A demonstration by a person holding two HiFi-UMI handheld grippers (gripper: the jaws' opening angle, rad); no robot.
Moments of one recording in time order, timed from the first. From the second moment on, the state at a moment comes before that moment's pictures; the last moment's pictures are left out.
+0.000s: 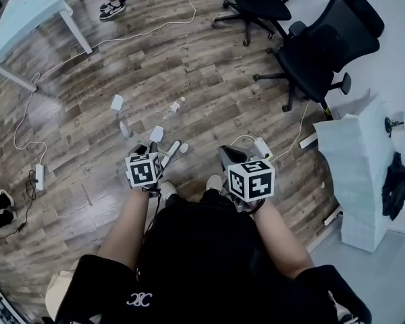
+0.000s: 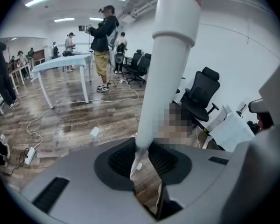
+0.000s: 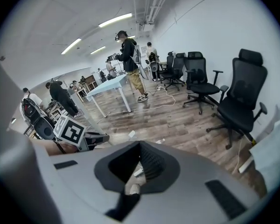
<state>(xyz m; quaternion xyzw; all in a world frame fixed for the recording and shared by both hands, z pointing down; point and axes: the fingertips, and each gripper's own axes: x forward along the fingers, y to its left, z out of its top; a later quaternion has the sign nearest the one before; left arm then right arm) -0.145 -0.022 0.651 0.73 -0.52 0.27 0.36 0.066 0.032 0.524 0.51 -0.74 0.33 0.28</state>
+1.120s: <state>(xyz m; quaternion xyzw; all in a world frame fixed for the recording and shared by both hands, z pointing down) -0.055 -0.058 0.705 0.74 -0.52 0.35 0.25 0.195 0.096 0.524 0.59 -0.67 0.35 0.30</state>
